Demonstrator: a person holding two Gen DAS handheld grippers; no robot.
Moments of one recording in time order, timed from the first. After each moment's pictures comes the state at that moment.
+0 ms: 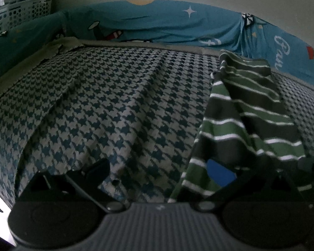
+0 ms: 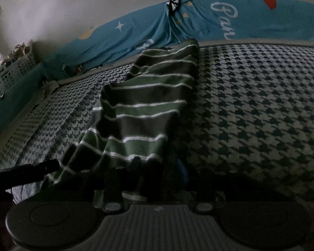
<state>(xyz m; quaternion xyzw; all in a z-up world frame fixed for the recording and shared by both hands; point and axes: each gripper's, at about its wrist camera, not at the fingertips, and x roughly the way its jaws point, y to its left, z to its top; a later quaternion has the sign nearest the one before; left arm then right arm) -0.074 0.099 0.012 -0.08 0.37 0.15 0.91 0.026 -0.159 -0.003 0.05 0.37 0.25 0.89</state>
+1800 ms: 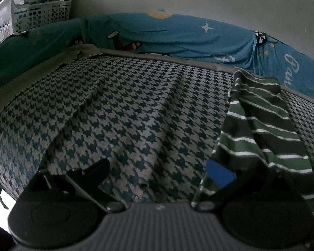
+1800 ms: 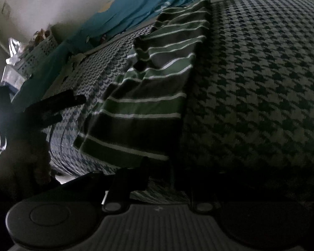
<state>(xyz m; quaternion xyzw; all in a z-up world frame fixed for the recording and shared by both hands) -0.095 0.113 0.024 -0.10 0.34 0.18 0.92 -0.055 -0.180 -0.018 0.10 0.46 0.31 0.83</state>
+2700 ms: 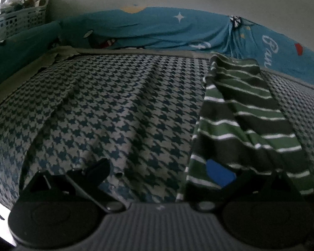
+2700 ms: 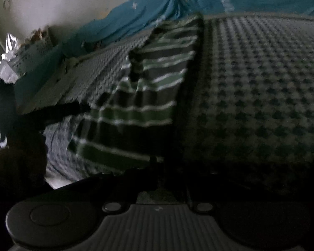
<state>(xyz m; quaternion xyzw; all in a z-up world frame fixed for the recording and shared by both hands) -0.092 0.090 0.014 -0.06 0.36 0.13 0.92 -0.071 -0.189 0.004 0.06 0.42 0.27 0.86</state>
